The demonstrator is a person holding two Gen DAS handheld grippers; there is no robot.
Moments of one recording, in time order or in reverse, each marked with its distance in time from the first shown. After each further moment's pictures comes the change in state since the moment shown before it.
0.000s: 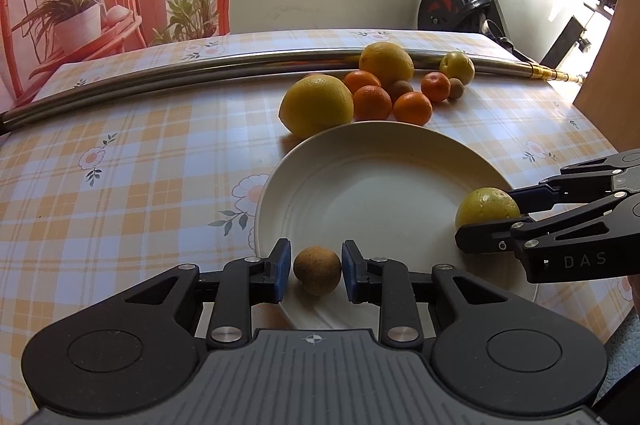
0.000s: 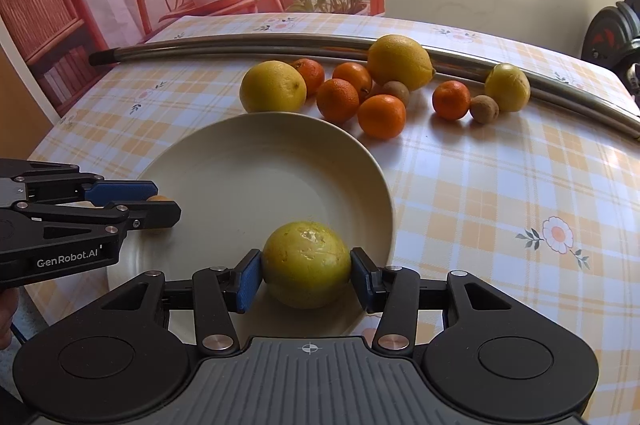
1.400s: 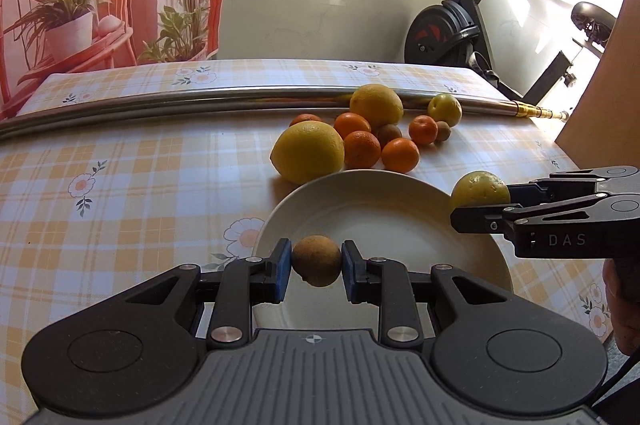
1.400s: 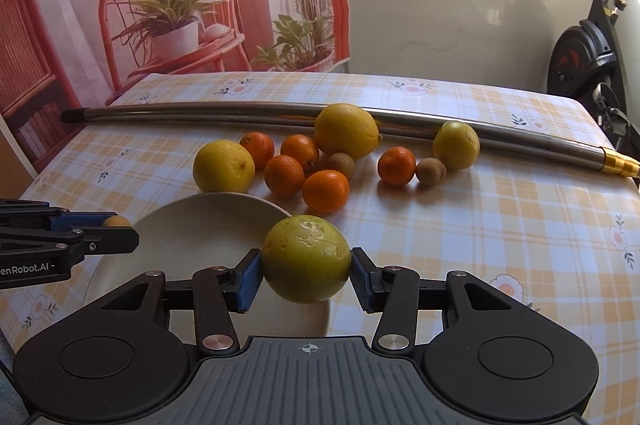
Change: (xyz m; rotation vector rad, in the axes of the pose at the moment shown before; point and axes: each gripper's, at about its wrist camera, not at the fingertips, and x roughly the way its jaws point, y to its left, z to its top) left arm -0.002 0.010 0.019 -0.037 -0.058 -0.076; right arm -0.014 -0.021 0.023 0.041 -0.129 -0.059
